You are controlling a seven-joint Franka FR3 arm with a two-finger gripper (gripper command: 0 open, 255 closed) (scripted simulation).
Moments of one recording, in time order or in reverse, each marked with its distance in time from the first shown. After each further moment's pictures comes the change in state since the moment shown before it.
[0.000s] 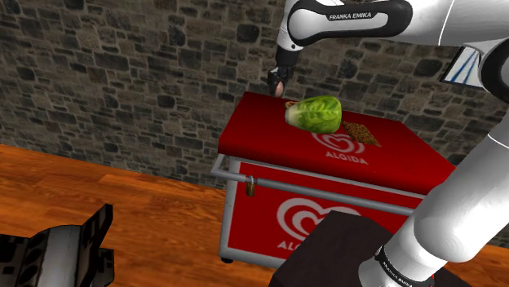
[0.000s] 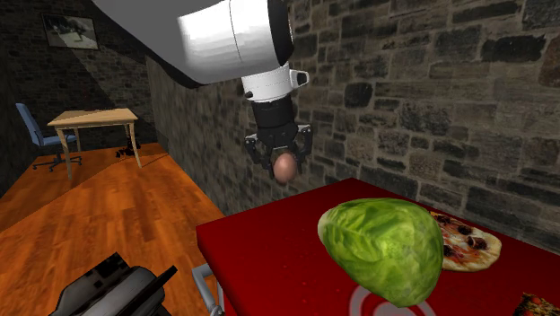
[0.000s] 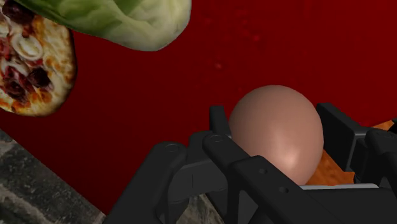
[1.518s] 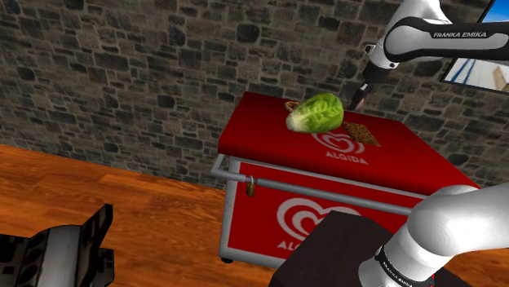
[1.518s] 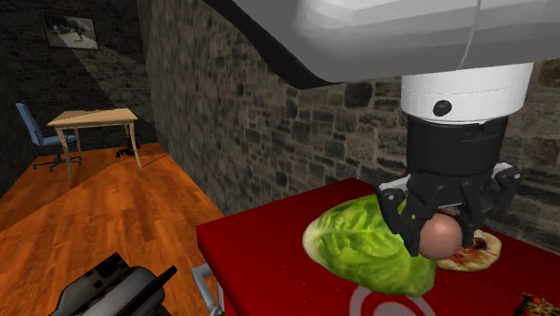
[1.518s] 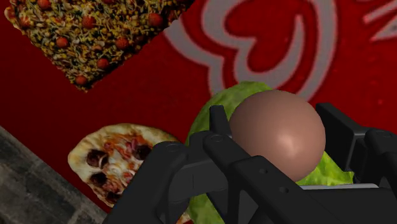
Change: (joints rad) arm -0.166 -0.580 -0.306 -0.543 -0.036 0.032 -0.438
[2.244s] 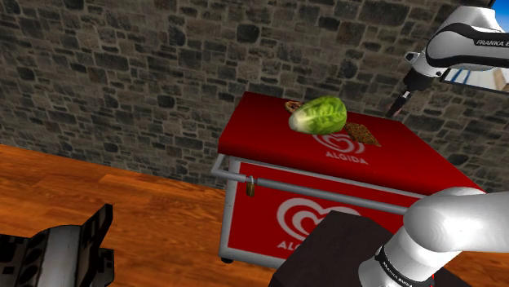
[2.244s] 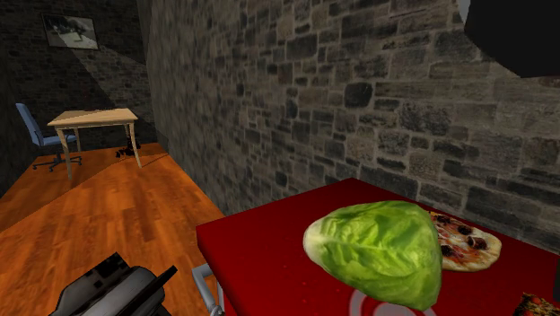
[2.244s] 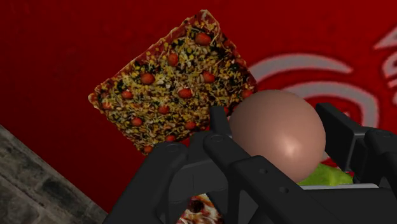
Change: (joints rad) arm -0.095 -0.135 -0.193 -0.042 -0.091 -0.049 -0.238
